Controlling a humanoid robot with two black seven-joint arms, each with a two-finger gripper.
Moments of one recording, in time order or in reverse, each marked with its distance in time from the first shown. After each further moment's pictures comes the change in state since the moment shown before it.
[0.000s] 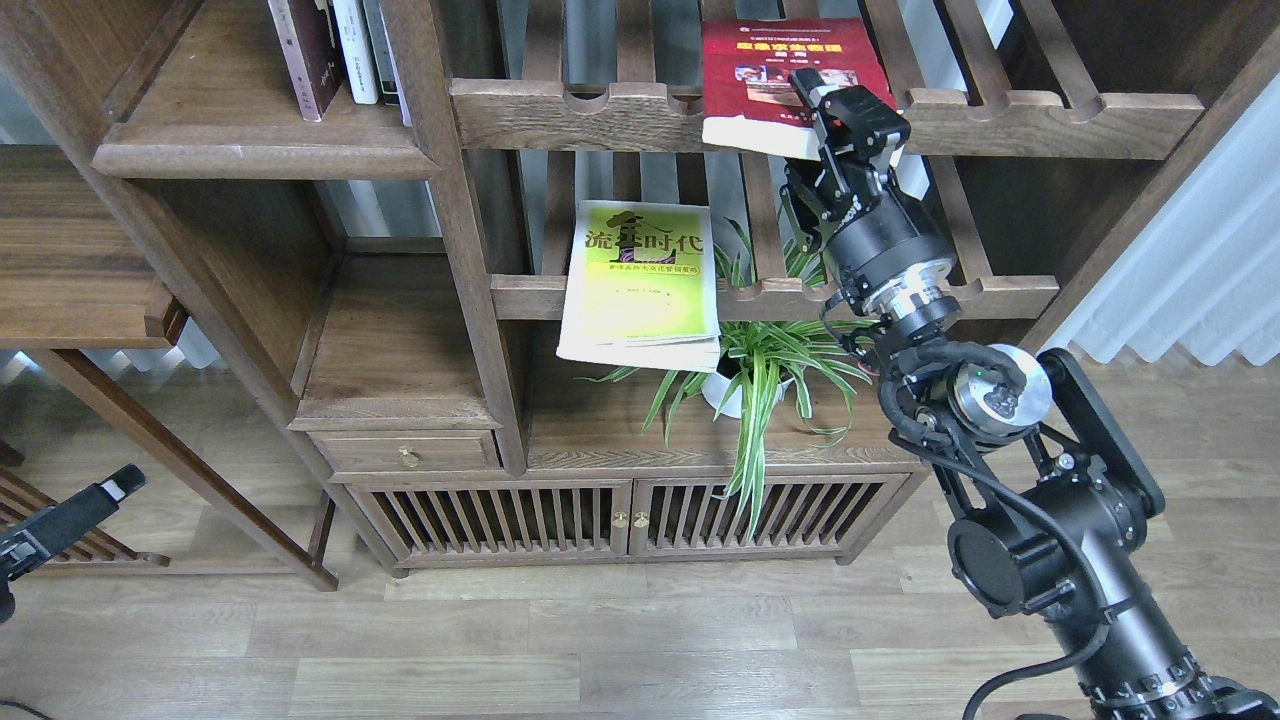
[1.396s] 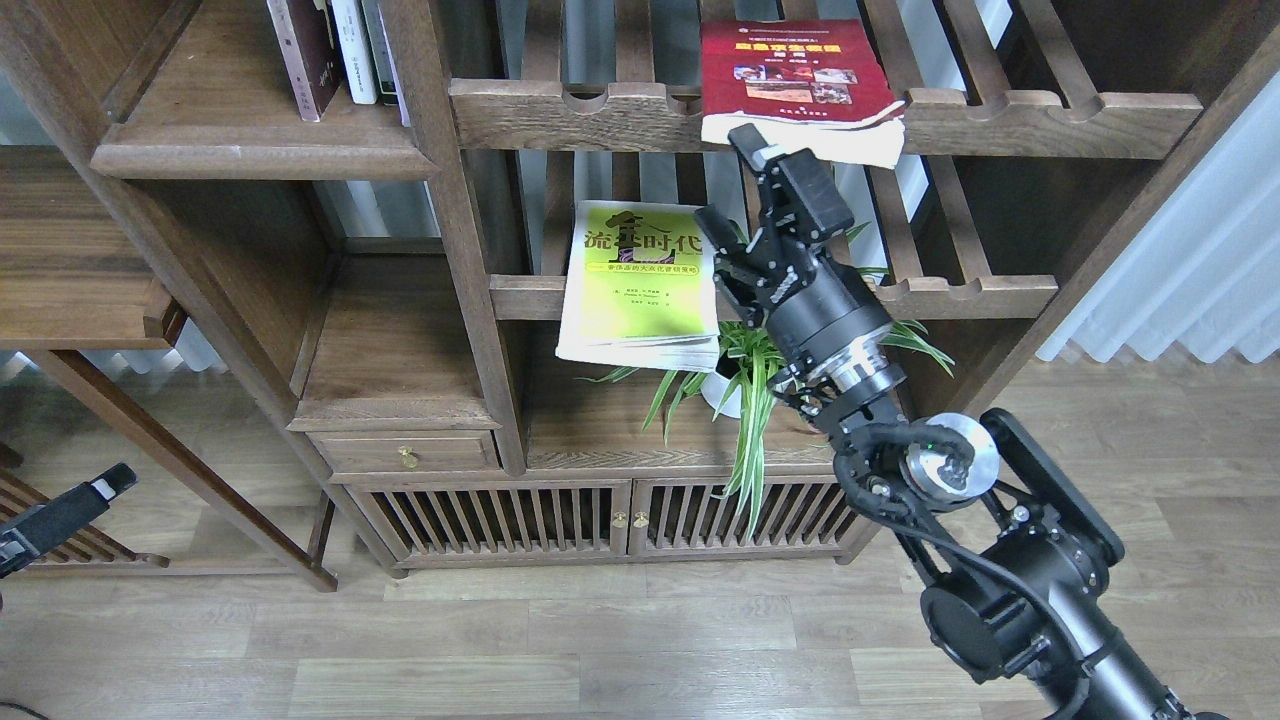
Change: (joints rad) left arm 0.001 0.007 0.001 0.000 0.001 0.000 0.001; right arm -0.079 0.002 -0.111 0.031 0.009 0.119 -0.008
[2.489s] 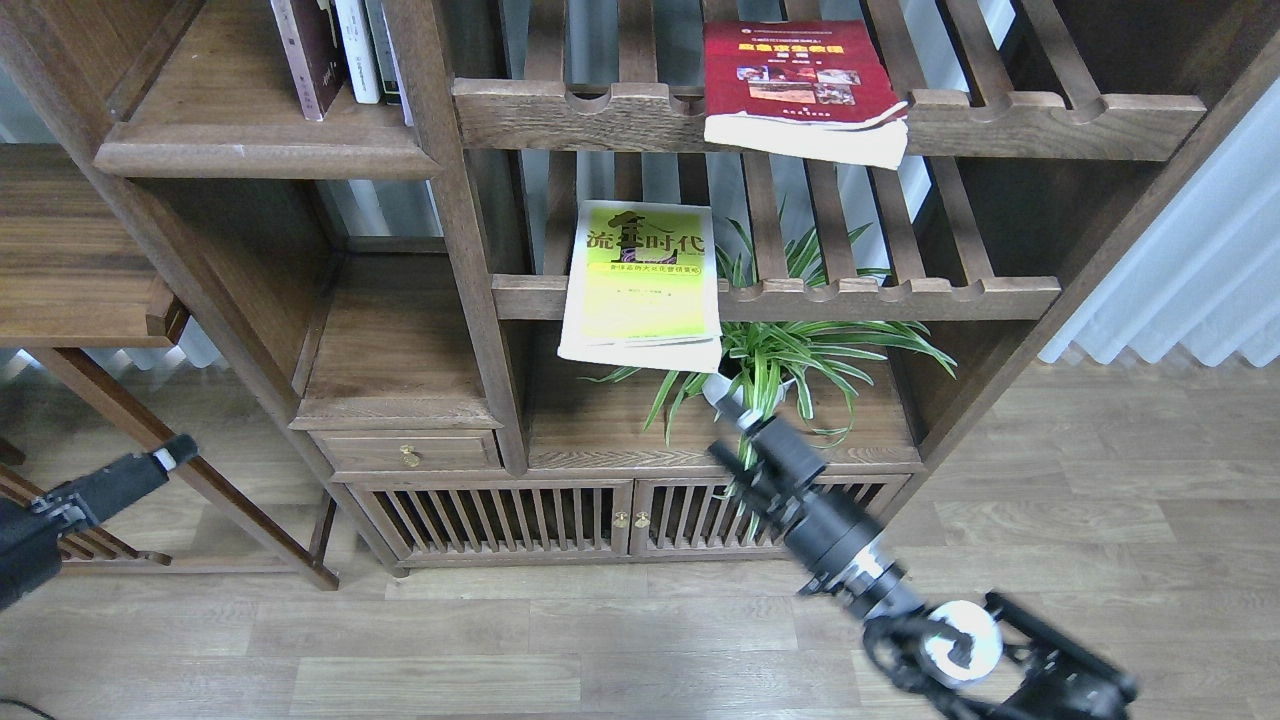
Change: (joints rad) left arm -0.029 0.030 0.086 -0.036 0.003 0.000 0.000; right arm -0.177 -0.266 -0.235 -0.204 -0.007 0.500 -0.116
